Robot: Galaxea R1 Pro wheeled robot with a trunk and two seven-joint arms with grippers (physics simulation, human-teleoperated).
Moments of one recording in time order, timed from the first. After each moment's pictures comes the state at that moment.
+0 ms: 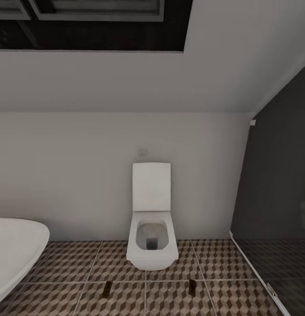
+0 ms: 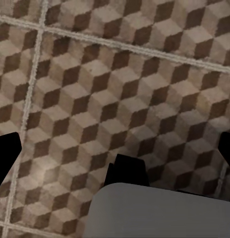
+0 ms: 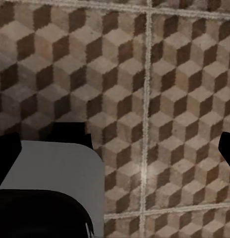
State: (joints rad) left arm -0.20 0.09 0.16 -0.01 0.06 -0.04 0.01; right arm -0.13 -0.06 -0.01 0.03 0.08 -0.12 -0.10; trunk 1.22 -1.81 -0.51
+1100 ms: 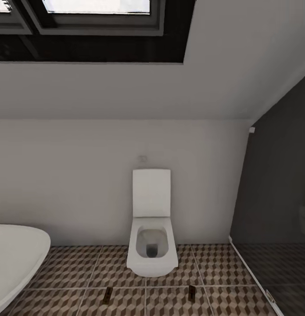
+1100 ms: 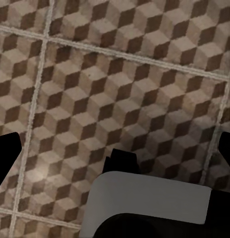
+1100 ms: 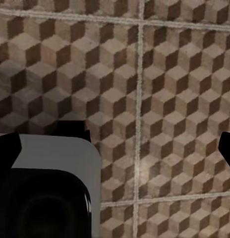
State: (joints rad) left arm -0.20 0.08 0.16 -0.01 0.06 -0.05 0.01; right arm -0.13 -0.06 -0.01 0.03 0.08 -0.12 -0.10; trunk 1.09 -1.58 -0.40
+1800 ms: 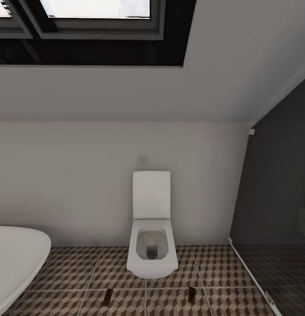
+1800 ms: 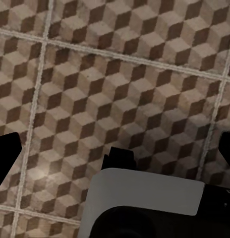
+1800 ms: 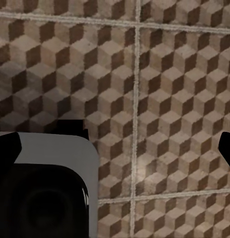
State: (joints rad) left arm -0.20 0.07 0.15 -0.01 0.06 -0.04 0.01; right arm -0.13 -0.06 -0.01 0.03 0.08 -0.12 -0.10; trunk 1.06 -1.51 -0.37
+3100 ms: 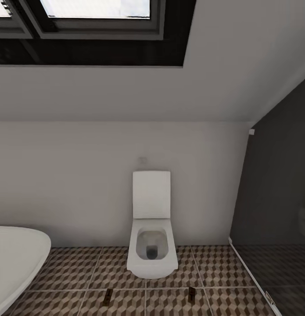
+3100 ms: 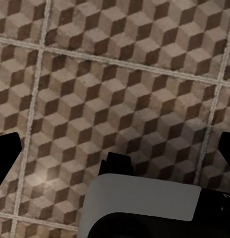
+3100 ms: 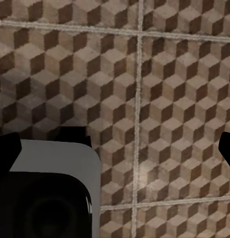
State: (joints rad) left arm -0.20 0.06 0.15 -0.03 0.04 -0.04 0.01; right arm -0.13 -0.05 -0.01 0.02 0.09 -0.12 -0.10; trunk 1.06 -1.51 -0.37
